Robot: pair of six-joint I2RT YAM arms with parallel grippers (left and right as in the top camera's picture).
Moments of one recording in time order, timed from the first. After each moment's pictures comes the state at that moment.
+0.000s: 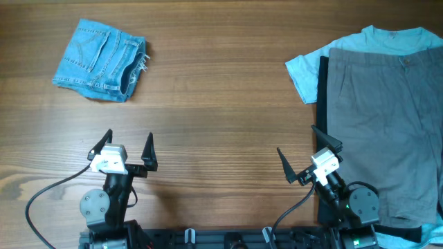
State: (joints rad) left arm 0.18 0.01 0.01 -0.04 0.30 -0.07; right arm 0.19 0.01 0.01 0.03 -0.36 -0.22
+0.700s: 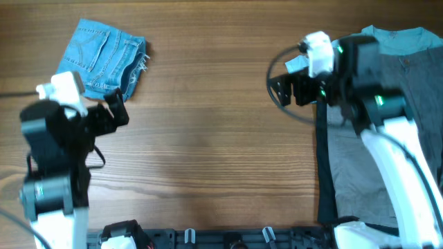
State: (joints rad) left arm 0.18 0.90 1.01 -0.70 0.12 -0.17; right arm 0.18 1.38 1.32 -0.79 -0.37 -0.05
